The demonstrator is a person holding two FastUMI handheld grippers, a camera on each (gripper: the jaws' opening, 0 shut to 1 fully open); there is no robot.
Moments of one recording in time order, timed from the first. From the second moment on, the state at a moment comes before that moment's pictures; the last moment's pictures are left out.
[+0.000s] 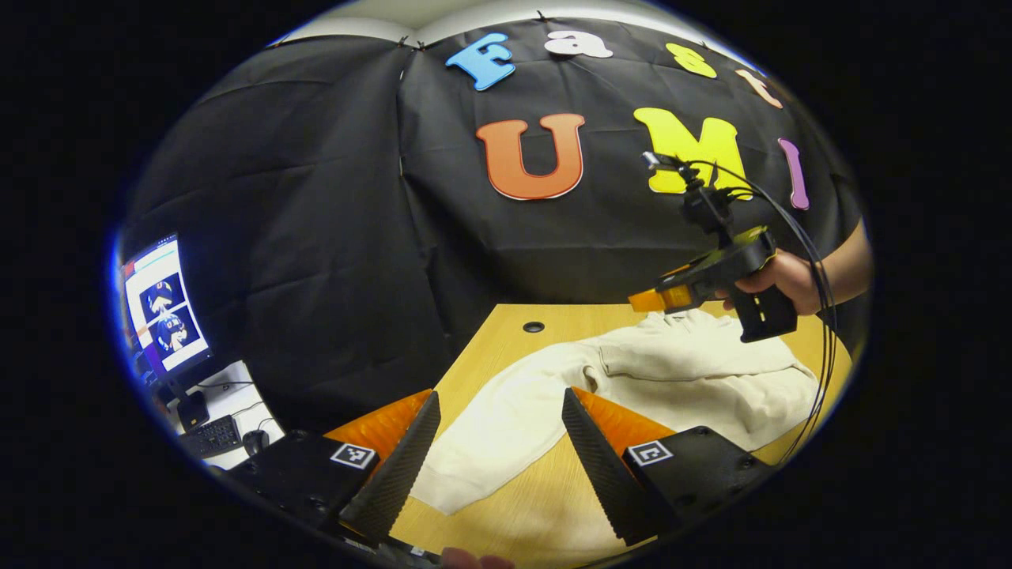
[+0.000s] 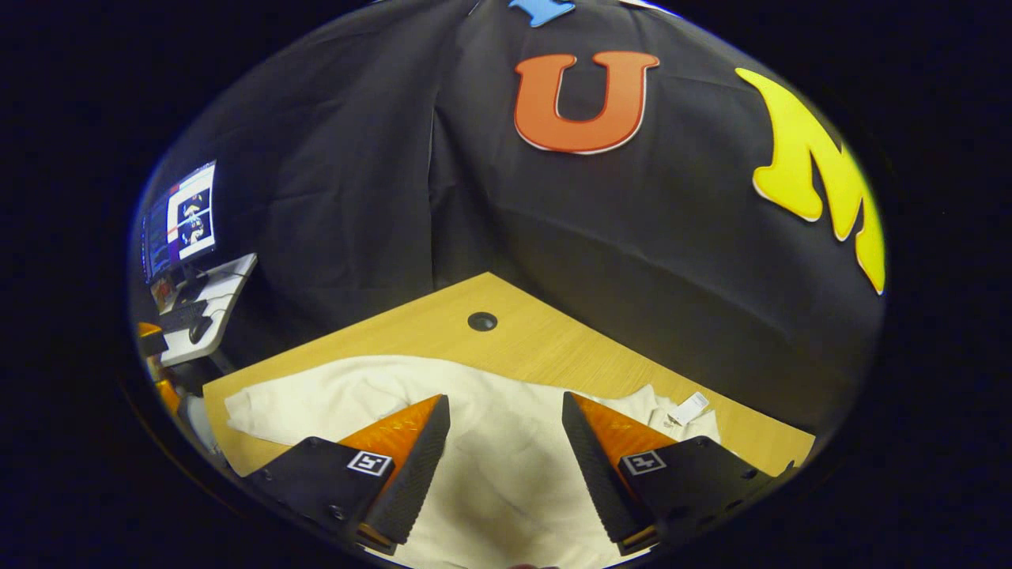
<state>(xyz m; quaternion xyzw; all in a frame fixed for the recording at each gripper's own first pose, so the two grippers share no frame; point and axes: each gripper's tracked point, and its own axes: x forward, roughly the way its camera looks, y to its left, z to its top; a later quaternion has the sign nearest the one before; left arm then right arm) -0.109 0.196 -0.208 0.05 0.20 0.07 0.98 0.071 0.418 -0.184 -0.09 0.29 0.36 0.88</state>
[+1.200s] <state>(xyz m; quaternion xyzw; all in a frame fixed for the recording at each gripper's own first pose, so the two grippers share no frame) -0.165 0.301 -0.395 0.05 0.41 0.05 0.91 -0.044 0.248 -0.099 -0.11 0.30 0.31 0.90</state>
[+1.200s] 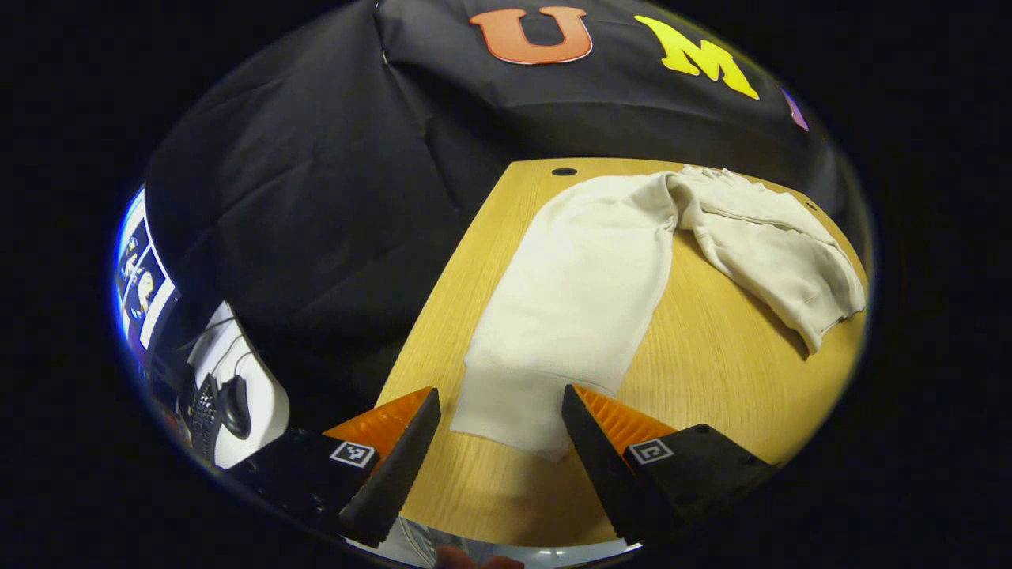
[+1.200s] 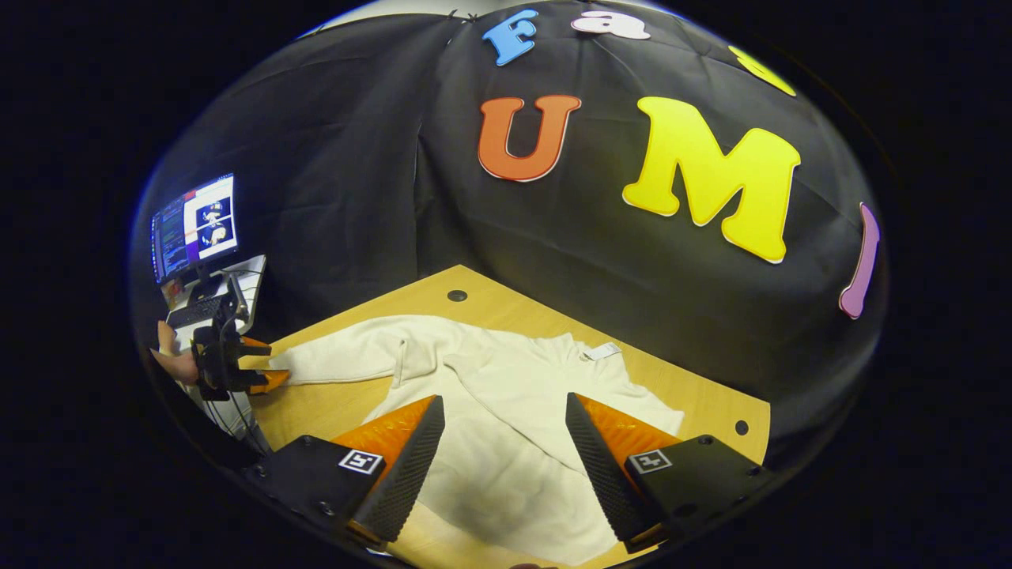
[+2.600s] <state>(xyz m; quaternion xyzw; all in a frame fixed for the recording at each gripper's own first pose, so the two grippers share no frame) 0.069 0.213 -0.151 0.11 0.22 -0.05 0.97 -0.044 0.141 -0.064 -0.01 0.26 0.21 0.94</state>
